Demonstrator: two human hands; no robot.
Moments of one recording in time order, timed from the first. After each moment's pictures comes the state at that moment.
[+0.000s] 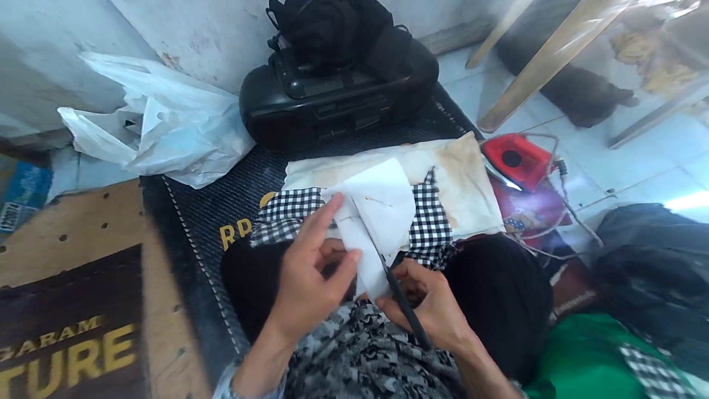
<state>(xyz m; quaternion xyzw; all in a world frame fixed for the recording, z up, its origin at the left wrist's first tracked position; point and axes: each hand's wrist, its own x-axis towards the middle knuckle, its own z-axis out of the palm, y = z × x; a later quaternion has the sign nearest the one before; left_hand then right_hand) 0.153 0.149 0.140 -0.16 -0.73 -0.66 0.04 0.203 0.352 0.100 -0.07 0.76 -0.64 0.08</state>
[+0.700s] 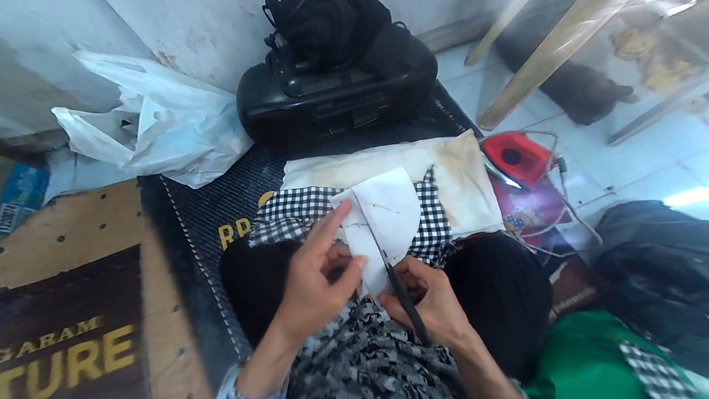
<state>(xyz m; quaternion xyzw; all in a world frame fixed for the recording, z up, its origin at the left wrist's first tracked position) 0.157 0.153 0.134 -0.17 -0.71 -0.68 0.01 0.201 0.353 0.101 -0.05 0.76 -0.64 0.08</state>
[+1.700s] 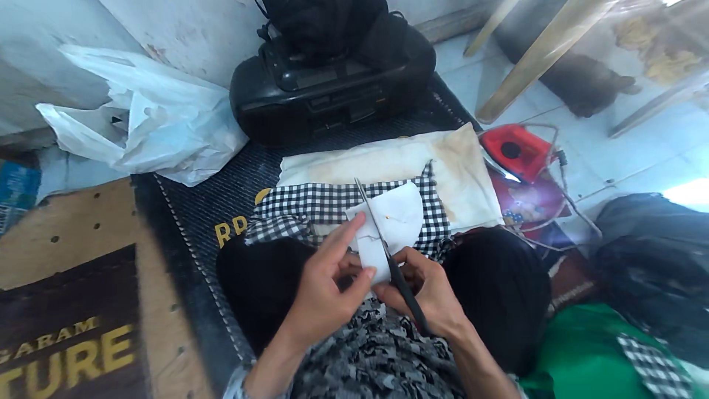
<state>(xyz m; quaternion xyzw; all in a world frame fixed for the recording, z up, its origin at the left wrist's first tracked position) 0.166 0.160 0.119 -0.18 -0.70 -0.69 -0.04 0.196 0.354 0.096 -0.01 0.76 -0.64 0.10</state>
